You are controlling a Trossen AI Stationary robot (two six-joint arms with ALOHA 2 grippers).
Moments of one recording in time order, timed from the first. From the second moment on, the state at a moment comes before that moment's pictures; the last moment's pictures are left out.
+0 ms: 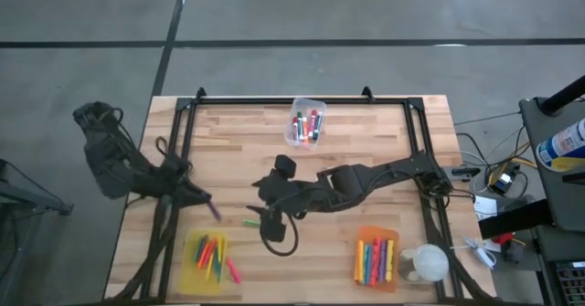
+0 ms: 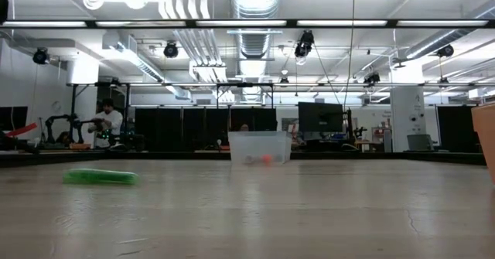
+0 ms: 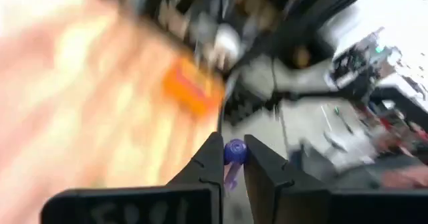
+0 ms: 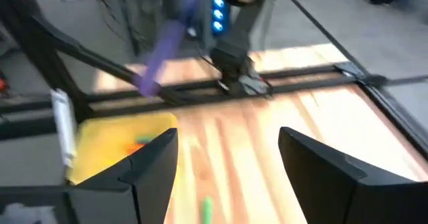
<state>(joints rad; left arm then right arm) -0.83 0.74 1.07 -0.66 -0.61 -0.98 0.32 2.12 2.35 -0.75 0.43 0.28</state>
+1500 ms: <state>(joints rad) -0.90 1.34 0.83 -0.80 0.07 -2.00 0.26 2.12 2.20 -0.83 0.52 0.27</state>
